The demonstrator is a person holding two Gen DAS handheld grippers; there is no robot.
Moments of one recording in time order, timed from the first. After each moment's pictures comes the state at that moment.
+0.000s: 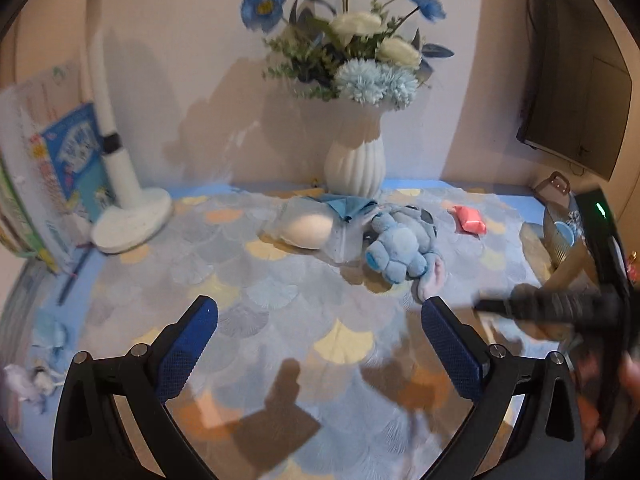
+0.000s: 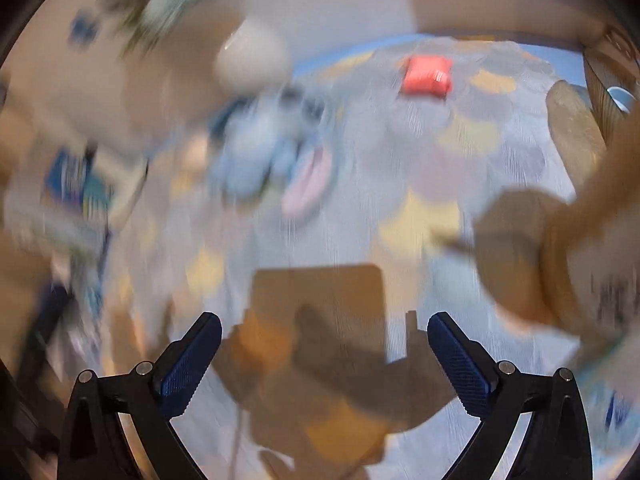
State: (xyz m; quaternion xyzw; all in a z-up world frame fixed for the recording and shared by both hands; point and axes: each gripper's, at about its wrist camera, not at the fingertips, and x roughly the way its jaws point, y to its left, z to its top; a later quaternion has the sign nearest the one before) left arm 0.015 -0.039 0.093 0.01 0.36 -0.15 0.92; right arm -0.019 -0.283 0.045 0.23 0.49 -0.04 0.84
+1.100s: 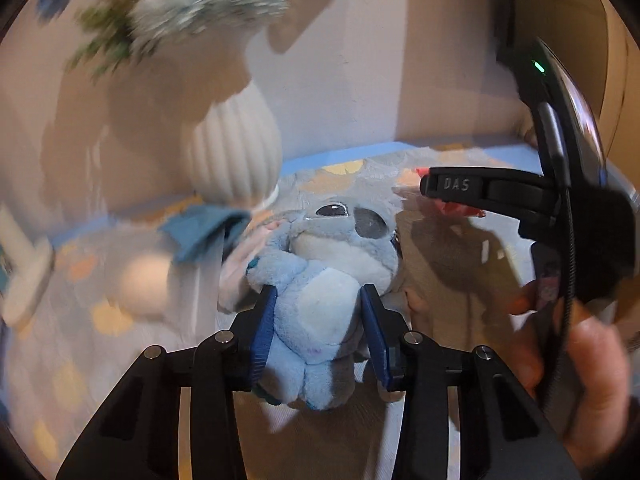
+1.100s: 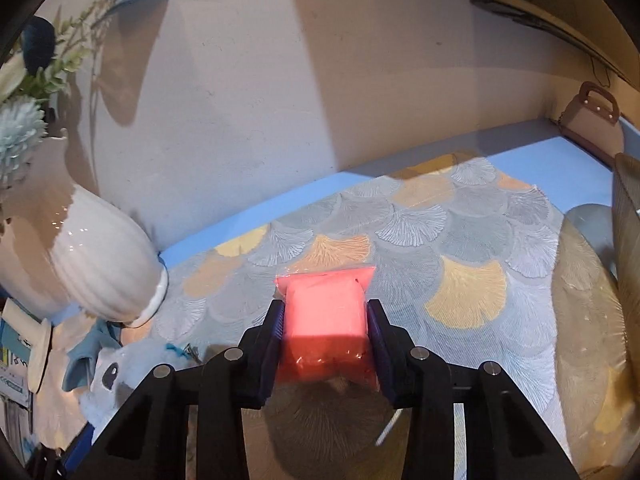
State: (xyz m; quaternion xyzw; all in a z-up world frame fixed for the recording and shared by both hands) left arm 0.094 -0.172 0.024 0.07 0.37 -0.22 0.90; right arm 0.103 -0.366 0.025 0.18 0.34 -0.19 0.90
